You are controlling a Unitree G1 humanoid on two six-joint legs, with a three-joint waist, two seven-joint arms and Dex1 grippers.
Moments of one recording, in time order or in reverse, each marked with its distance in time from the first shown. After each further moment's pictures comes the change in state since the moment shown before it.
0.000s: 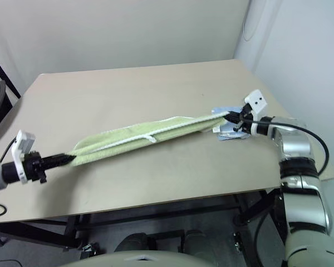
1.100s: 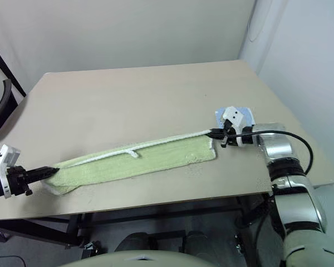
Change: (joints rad) left arm -0.069 0.093 -0.079 0.369 0.058 -0.192 0.028; right arm -0.155 0.100 0.208 0.239 -0.067 -0.134 0.099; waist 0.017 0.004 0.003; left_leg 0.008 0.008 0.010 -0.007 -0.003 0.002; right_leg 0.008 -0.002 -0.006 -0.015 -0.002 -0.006
